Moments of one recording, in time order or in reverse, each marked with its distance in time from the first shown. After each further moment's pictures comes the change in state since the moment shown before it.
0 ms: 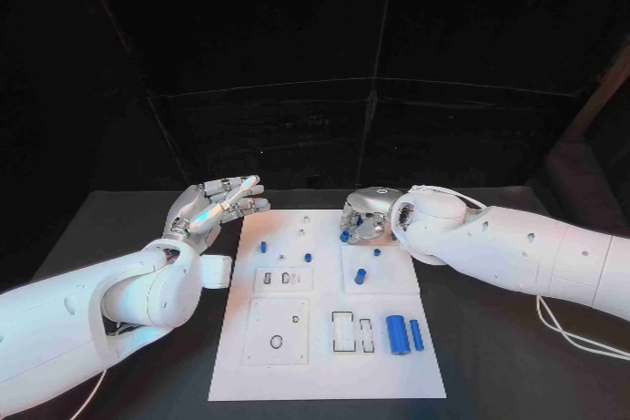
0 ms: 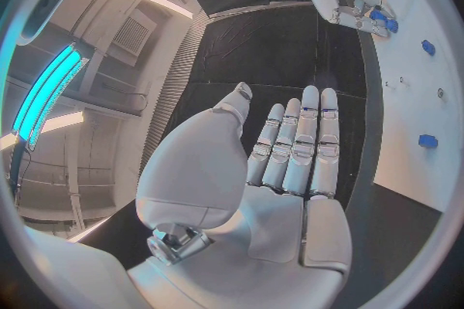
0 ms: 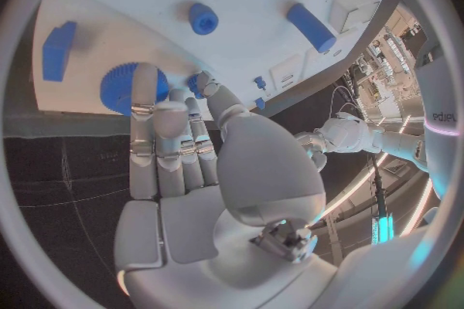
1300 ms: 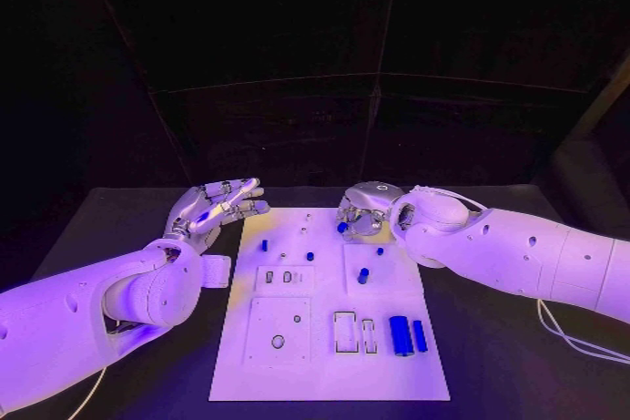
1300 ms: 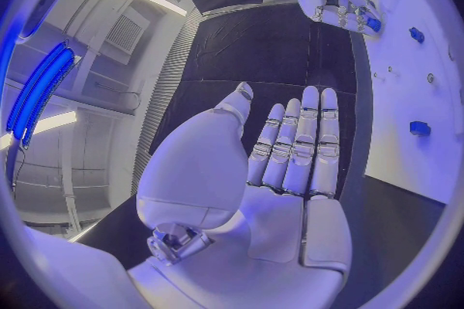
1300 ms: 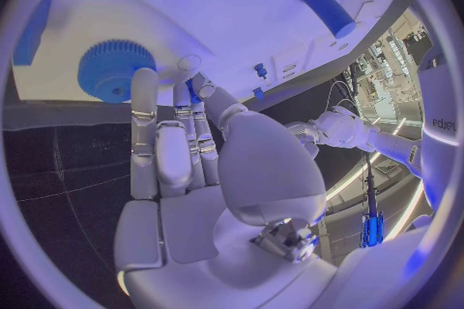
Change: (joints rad) left arm 0.000 -0.006 0.000 -0.013 0.001 0.008 -0.025; left_hand 0.005 0.005 -0.002 -0.015 0.000 0.004 0.004 -0.008 -0.001 0.000 0.000 -0.008 -0.001 0.000 0.000 -0.011 0.001 0.000 0.000 0.000 0.000 -0.005; right arm 0.001 0.007 0.001 0.017 -0.011 -0.122 0.010; right_hand 0.011 0.055 0.181 0.002 -0.120 0.094 -0.017 0.031 0.003 0.106 -0.048 0.061 0.031 -0.002 -0.034 0.281 0.307 0.000 -0.013 -0.020 0.155 0.114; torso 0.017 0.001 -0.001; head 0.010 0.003
